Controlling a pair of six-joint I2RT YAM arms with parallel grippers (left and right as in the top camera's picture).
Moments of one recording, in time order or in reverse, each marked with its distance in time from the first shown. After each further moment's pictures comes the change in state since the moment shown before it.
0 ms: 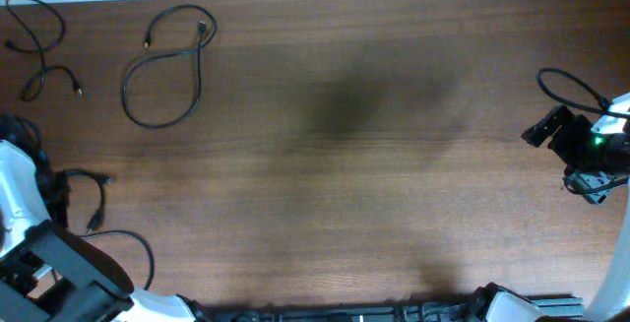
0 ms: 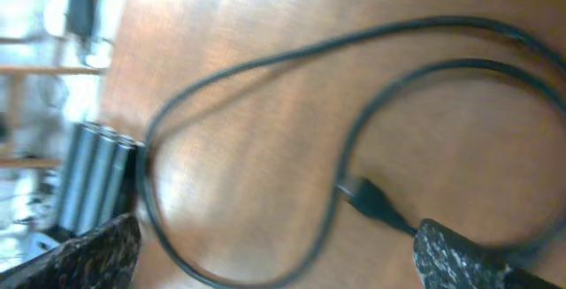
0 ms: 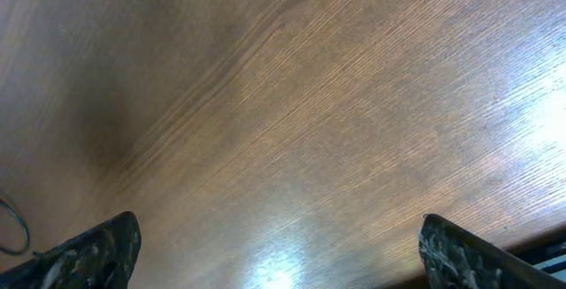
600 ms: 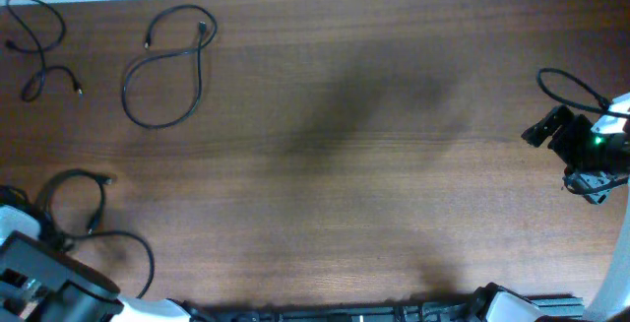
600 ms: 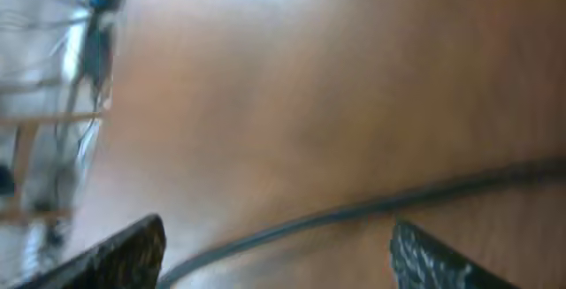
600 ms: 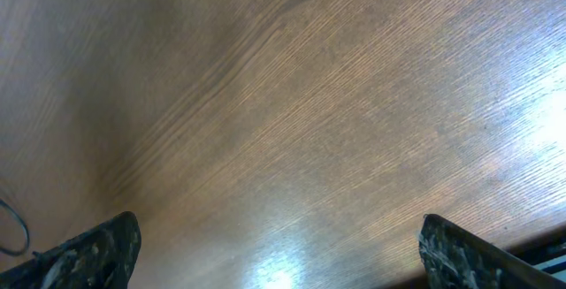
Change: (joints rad) left arm 0.261 -0.002 -0.390 0.569 -0.059 0.416; right arm 0.000 0.000 0.000 -0.001 0.000 0.000
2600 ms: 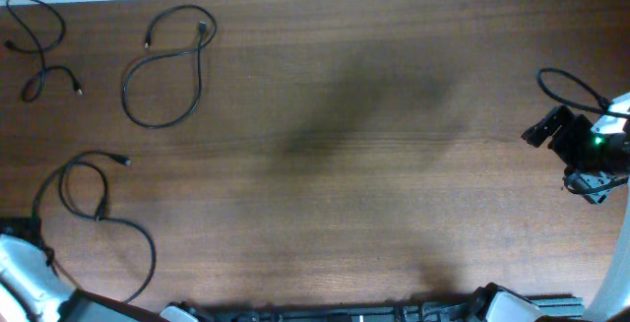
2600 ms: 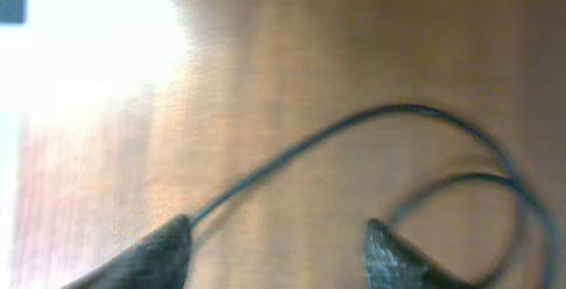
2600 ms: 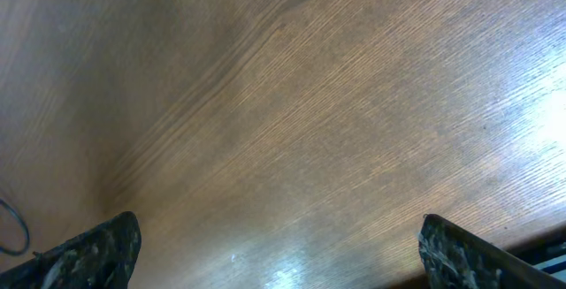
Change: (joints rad) left arm 0.079 -0.340 -0.006 0.057 0.295 0.249; right arm 0.000 0.000 0.000 0.001 0.000 0.000
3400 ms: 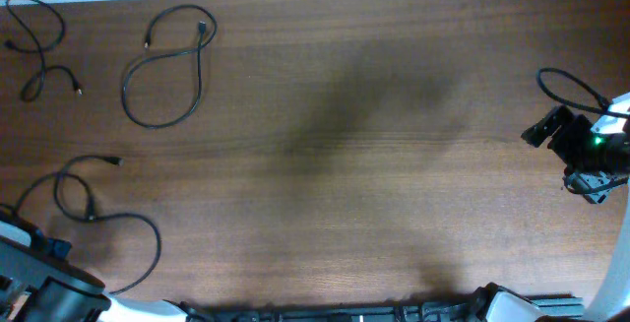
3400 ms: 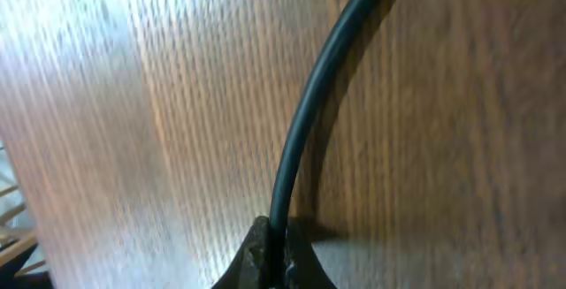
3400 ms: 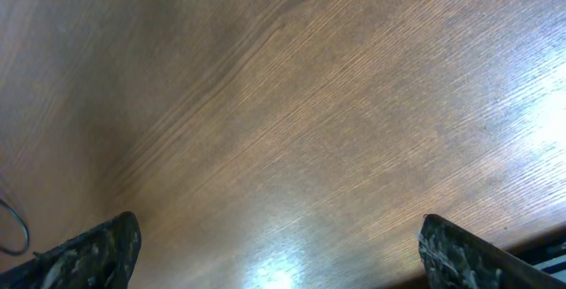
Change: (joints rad) left arm 0.017 0.406 0.001 0.068 -0.136 0.274; right arm 0.000 0.000 0.000 0.000 0.000 0.000
